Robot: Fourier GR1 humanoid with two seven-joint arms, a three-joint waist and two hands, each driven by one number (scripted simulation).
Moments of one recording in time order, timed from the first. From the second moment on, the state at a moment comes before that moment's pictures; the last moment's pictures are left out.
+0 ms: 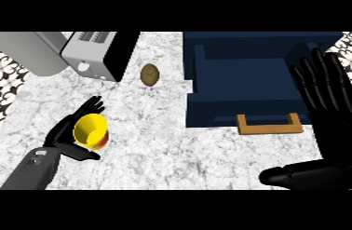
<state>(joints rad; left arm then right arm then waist) -0.47 0.36 0.04 -0.38 -0.03 -0.66 -0.80 -0.13 -0.09 -0.03 -2.07 -0.16 0.11 0.18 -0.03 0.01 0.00</state>
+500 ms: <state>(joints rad) -0.46 0.33 0.01 -0.42 0.03 -0.72 -0.77 -0.13 -0.09 -0.03 -2.08 -0.16 0.11 0.19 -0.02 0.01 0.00</state>
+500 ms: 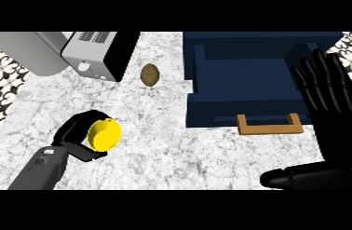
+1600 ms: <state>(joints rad) -0.32 0.14 0.18 -0.74 0.25 -0.28 -0.91 -0.08 -0.11 -0.07 -2.12 -0.18 0.12 0.21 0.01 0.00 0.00</state>
